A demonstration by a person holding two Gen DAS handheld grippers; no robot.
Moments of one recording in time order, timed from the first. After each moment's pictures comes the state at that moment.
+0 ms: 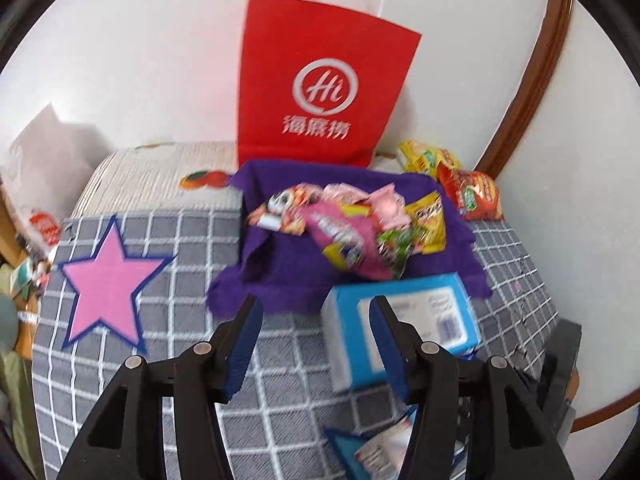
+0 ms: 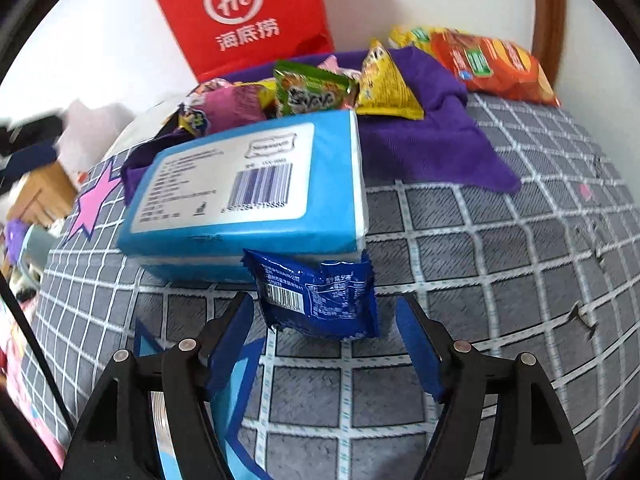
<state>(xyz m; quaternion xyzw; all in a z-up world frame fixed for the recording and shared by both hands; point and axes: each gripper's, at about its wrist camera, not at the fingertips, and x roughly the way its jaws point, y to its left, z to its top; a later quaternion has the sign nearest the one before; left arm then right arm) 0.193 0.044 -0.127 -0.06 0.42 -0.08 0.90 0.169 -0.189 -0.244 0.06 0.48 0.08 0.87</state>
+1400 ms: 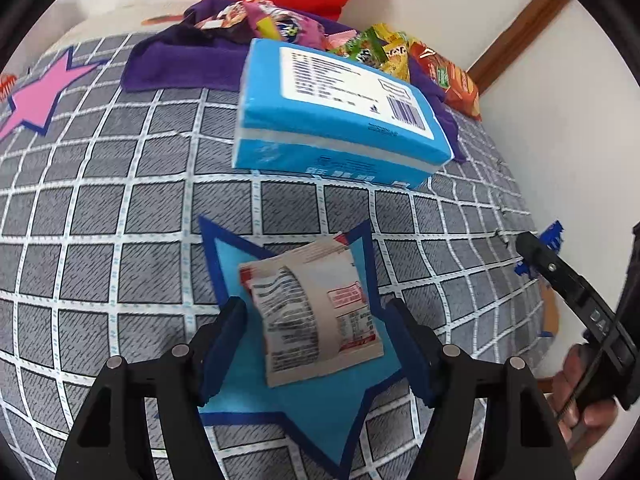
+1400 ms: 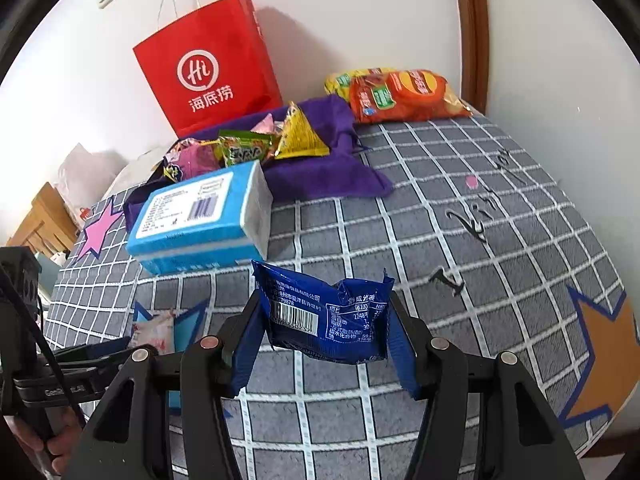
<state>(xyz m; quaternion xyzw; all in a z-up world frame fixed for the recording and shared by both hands) 0.110 -0.034 -0.237 -0.12 0.52 -0.12 0.83 0.094 -0.276 -0.199 0.08 0.41 0.05 0.91</state>
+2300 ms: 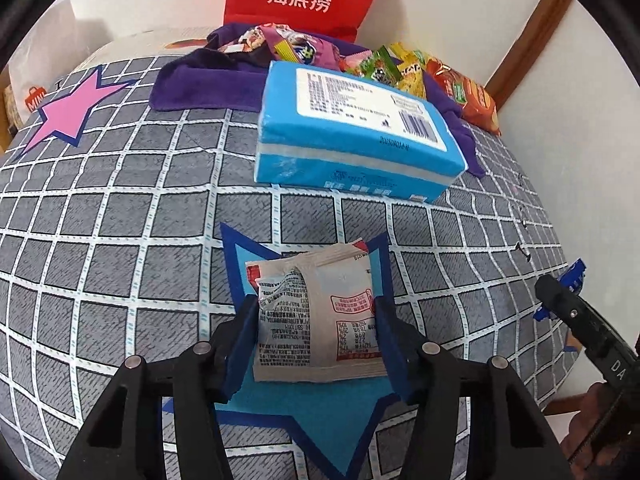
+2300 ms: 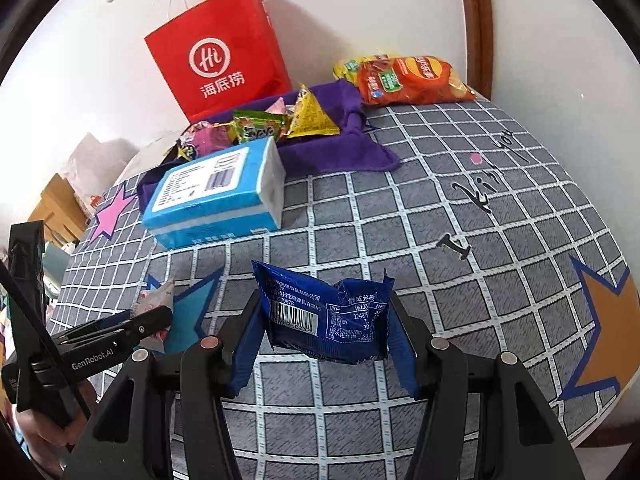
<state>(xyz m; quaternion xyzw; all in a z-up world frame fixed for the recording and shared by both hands) 0.102 -0.033 -0.240 -0.11 0.49 -0.07 0.86 0.073 -0.269 -0.201 0.08 0.43 0.07 0.90</state>
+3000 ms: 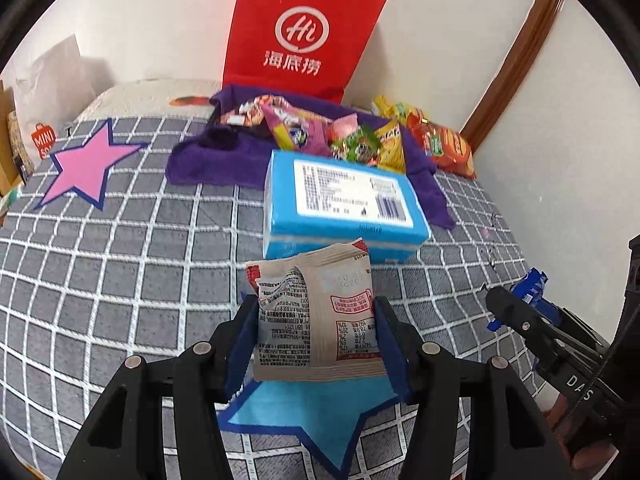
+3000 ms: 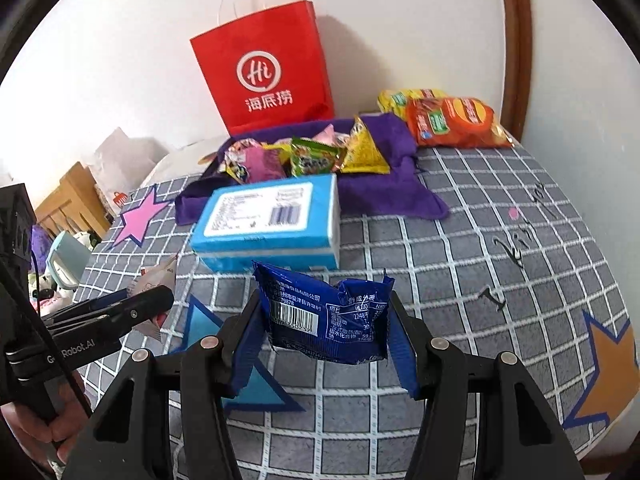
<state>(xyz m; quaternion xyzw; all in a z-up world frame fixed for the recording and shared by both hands) 0.097 -0.014 -0.179 -0.12 0.43 -0.08 0.89 0.082 -0.225 -0.161 0.05 0.40 0.10 0.91</state>
